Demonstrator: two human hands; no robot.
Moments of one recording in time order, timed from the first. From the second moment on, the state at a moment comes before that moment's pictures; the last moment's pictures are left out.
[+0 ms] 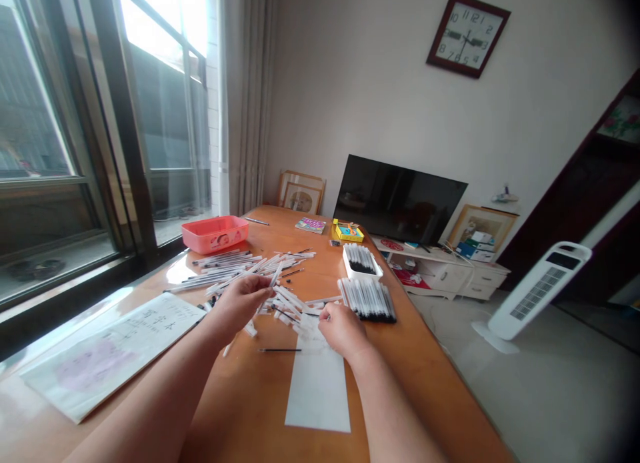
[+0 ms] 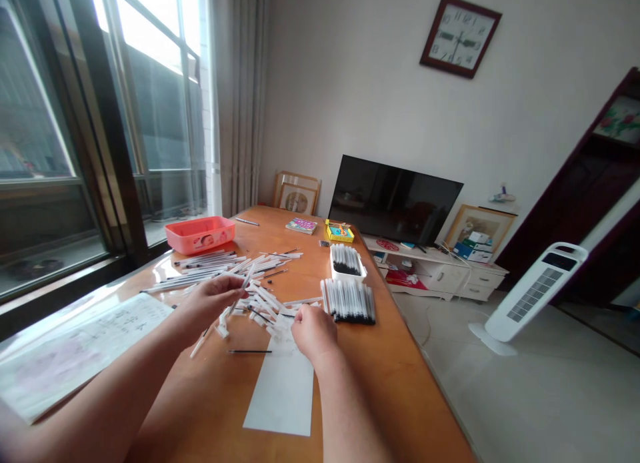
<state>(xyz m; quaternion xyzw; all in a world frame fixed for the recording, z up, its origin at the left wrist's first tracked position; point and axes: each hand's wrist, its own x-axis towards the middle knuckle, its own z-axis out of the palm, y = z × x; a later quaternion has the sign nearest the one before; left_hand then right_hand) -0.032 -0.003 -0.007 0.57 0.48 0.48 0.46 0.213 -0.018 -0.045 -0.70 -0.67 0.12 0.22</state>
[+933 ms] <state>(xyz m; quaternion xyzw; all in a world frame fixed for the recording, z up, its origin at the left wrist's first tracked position) -0.051 0.024 -0.030 0.48 0.50 0.56 0.46 0.134 -0.060 0.008 -0.58 -0.78 0.03 0.24</state>
